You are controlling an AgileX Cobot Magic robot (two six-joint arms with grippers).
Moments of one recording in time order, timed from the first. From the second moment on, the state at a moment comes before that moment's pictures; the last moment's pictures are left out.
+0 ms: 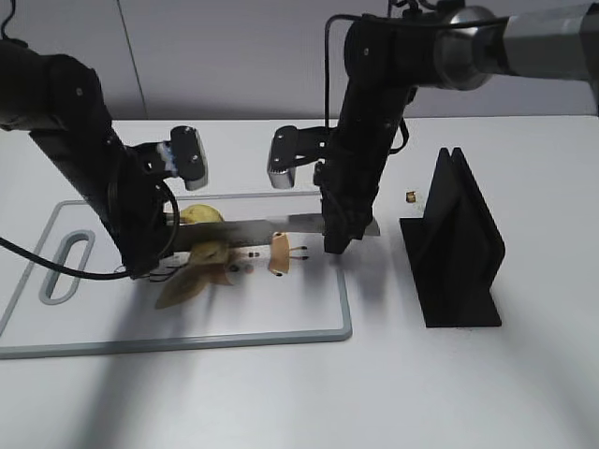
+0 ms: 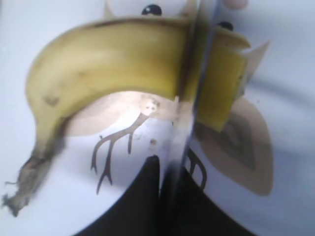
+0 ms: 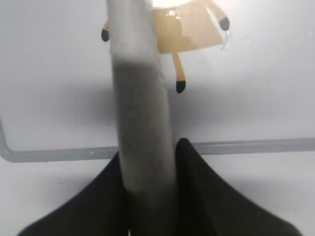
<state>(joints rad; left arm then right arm) -0.36 1.97 -1.21 -0.31 0.69 1.20 0.49 2.31 -1.79 0.22 1.09 -1.07</state>
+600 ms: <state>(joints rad) -0.36 1.75 -1.21 -0.30 0.85 1.20 0.50 2.14 -1.79 0.24 1.19 -1.07</state>
